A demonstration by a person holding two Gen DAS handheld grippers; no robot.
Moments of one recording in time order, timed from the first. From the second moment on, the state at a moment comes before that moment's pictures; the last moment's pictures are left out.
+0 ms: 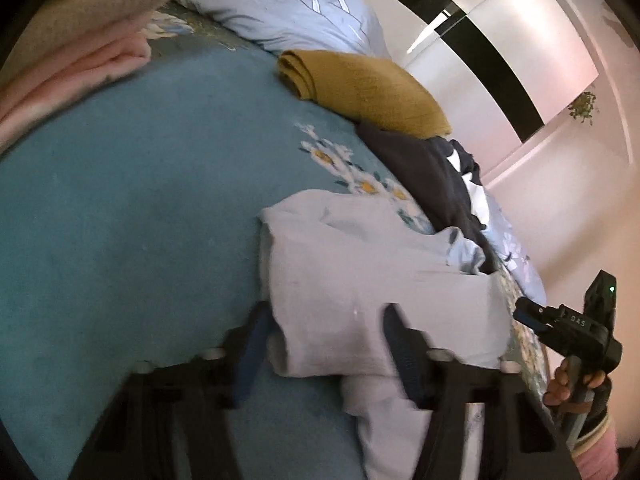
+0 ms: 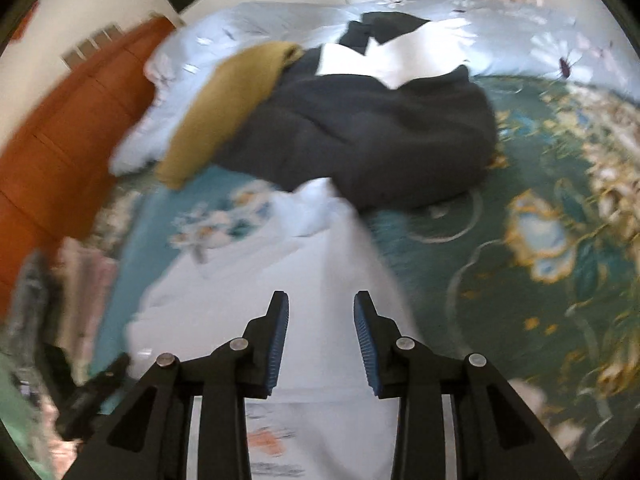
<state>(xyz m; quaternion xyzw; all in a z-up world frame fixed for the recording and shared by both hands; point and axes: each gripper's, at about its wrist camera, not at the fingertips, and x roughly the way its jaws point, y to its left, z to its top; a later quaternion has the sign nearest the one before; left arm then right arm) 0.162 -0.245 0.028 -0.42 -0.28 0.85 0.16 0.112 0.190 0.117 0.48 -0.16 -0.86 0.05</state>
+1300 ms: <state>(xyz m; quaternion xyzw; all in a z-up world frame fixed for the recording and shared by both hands) 0.162 -0.231 0.019 -0.43 -0.37 0.79 0.26 0.079 0.222 0.116 0.44 -0.12 -0.89 -0.03</state>
